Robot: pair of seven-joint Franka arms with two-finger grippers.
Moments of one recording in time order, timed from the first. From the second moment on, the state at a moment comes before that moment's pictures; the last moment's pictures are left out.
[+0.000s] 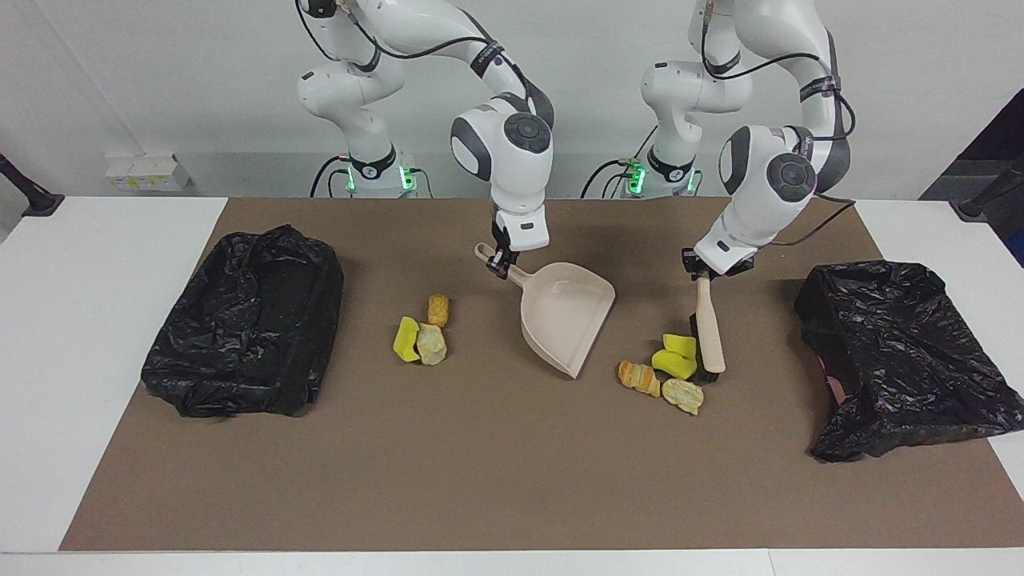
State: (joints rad) left arm -0.19 -0.01 0.00 -2.20 -0.03 1.97 0.03; right arm 0.58 0.22 0.08 -1.88 -0.07 2.01 -0.35
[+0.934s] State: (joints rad) left arm -0.37 -0.09 -0.13 -2.20 -0.21 1.80 0.03; right arm 0.58 0.22 0.08 -1.89 -0.07 2.01 -0.35
